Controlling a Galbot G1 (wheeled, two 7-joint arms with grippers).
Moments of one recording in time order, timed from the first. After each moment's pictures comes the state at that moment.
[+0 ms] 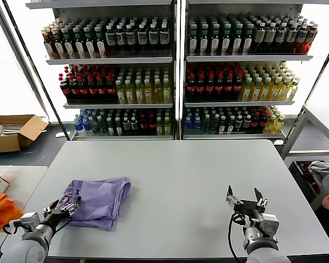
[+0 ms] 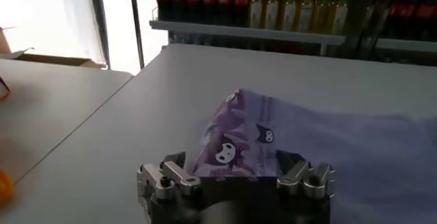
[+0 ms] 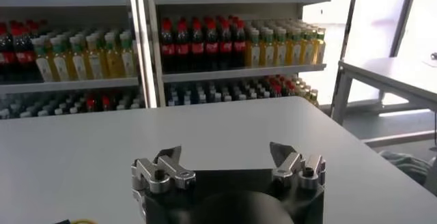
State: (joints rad) left arm 1.40 -1.13 -0.77 -1.79 -0.56 0.48 0.03; right arm -1.46 1.32 0.47 2.24 0.33 -0.54 0.40
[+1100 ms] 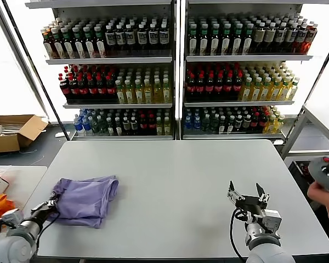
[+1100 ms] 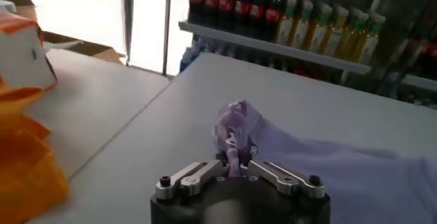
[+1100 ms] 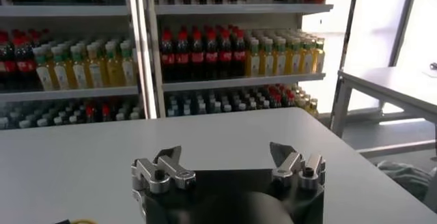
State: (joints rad) left arm 1.37 -1.09 -0.89 -1.77 -0.72 0.51 -0.02; right arm -1.43 1.30 0.46 2.25 0.34 -0.54 0.41
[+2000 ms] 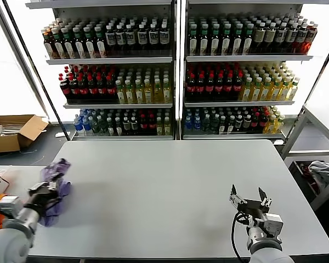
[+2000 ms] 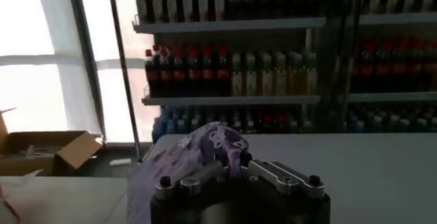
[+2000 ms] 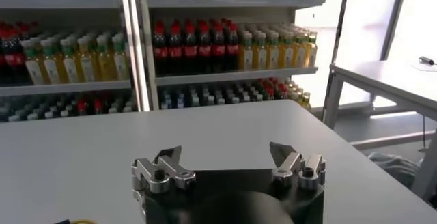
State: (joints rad) left arm 1.43 -1.06 -0.78 -2.10 -0.59 0.51 -0.05; right arm -1.49 1.32 0.50 2.26 0.32 -0.53 0.41
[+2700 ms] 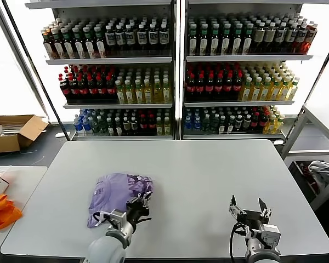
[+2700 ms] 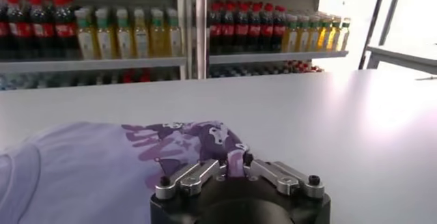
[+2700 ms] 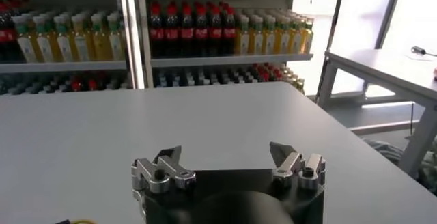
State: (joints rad) left arm 1.26 -1.32 -0.21 -1.87 -0.24 0.39 -0.02; right arm -1.55 1.36 0.47 2.26 0.25 -0.53 0.40
